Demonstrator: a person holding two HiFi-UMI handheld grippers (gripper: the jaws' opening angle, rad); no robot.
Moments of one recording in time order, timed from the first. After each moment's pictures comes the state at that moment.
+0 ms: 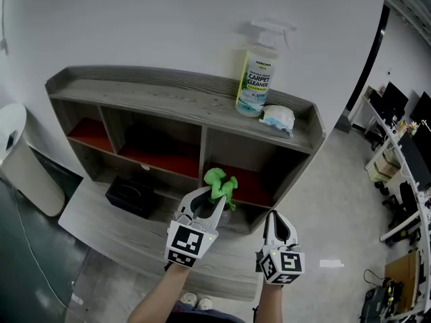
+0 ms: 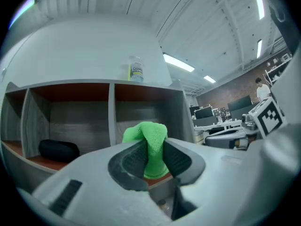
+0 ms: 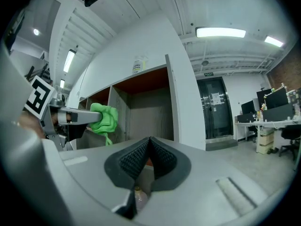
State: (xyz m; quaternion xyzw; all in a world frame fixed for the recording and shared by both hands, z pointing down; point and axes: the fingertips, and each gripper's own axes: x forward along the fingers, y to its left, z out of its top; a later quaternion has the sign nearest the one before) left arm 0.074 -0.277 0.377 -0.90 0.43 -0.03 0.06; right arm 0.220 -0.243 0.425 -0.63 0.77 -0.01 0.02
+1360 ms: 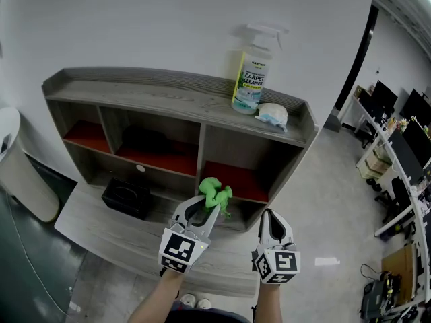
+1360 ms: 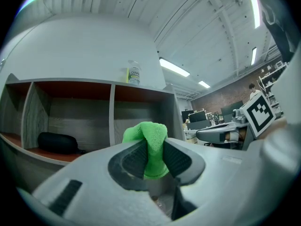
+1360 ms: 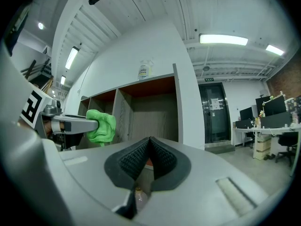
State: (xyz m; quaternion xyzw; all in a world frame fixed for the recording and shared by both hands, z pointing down) left arm 0.063 -0.249 0.392 -0.92 0.39 0.00 0.07; right arm 0.204 -0.224 0.413 -0.64 0.76 0.02 0.01
